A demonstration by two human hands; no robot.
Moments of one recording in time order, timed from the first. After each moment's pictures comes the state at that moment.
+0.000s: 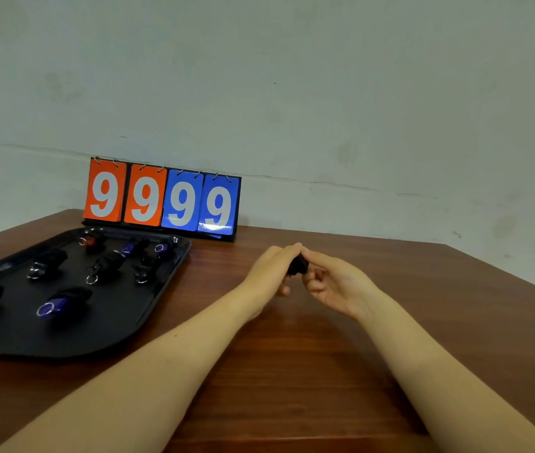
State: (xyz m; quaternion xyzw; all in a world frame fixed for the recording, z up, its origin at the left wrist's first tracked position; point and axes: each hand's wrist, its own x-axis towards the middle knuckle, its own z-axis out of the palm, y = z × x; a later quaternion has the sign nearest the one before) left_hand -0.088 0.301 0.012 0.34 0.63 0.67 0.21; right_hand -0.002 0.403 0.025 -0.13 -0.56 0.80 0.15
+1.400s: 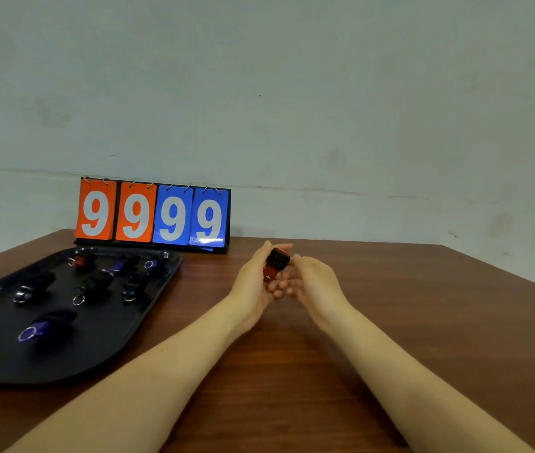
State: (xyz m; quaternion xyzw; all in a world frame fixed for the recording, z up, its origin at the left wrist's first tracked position) left_hand -0.082 0.302 0.012 0.29 0.48 0.78 0.28; right_hand -0.015 0.383 0.020 -0.18 -0.63 0.69 0.30
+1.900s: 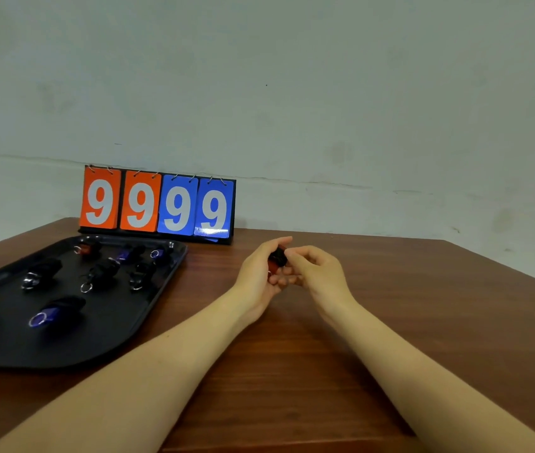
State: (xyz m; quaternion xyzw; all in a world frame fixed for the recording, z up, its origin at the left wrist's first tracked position) left_hand -0.087 0.298 0.011 0.24 0.44 0.81 0.30; right_hand -0.017 0.384 0.010 -0.12 -0.70 0.61 0.36
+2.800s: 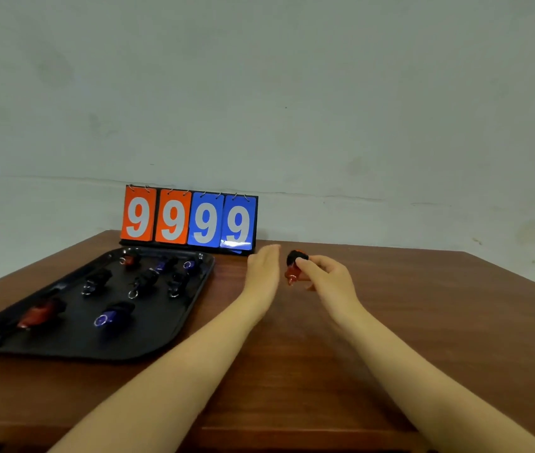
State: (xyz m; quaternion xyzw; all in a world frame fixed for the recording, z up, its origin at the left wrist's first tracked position) left_hand -0.096 0.281 0.028 0.25 0.68 0.69 0.07; right_hand -0.007 0.359 0.027 -0.14 -0.75 0.55 0.36
